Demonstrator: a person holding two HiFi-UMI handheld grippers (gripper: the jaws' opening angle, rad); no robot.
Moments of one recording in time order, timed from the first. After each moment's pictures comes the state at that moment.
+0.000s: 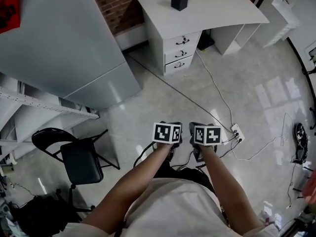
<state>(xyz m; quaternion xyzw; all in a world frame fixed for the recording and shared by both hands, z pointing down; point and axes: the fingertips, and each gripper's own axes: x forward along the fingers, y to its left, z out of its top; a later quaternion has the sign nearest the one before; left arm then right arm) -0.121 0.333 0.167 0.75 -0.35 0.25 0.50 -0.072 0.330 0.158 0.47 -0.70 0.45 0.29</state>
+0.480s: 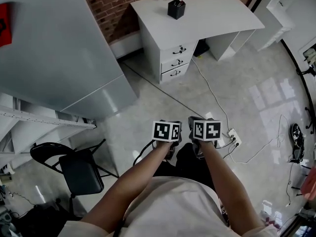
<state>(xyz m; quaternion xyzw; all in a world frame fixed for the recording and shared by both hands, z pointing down) -0.125 0.264 0.156 0.77 -0.32 0.24 0.50 -0.082 0.244 0.126 0.50 -0.70 0.42 0.28</state>
